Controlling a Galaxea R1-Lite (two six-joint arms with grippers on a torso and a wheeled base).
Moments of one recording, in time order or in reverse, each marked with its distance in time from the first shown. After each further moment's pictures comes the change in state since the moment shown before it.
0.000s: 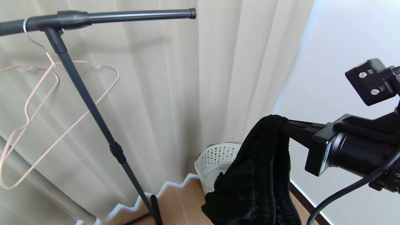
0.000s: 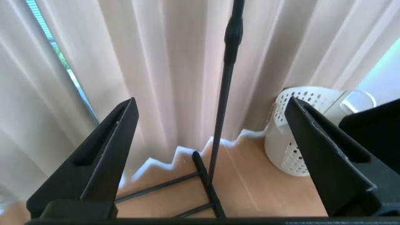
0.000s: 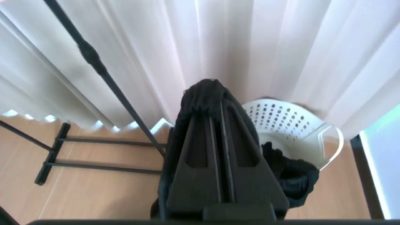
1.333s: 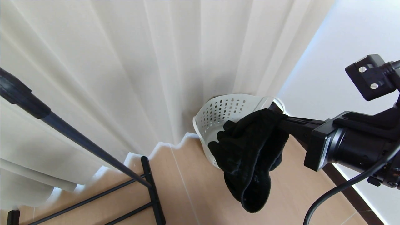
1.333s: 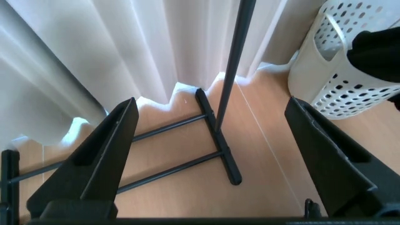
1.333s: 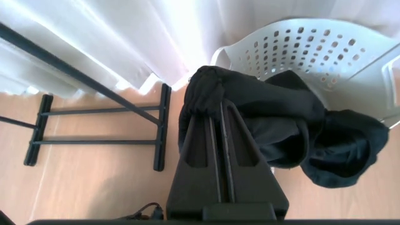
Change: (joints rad) left arm 0.000 0.000 0.000 0.001 0.001 0.000; right arm 0.000 0.003 -0.015 0.001 -0.003 0.002
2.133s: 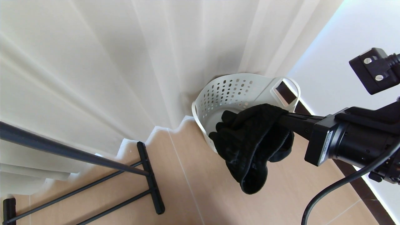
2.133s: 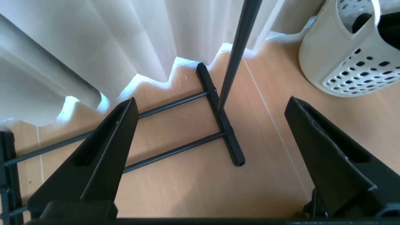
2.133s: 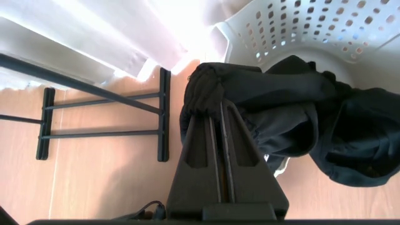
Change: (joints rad) left arm 0.000 0.000 0.000 -0.001 -0.001 0.000; right arm 0.001 -0.001 -0.019 0.002 0.005 0.027
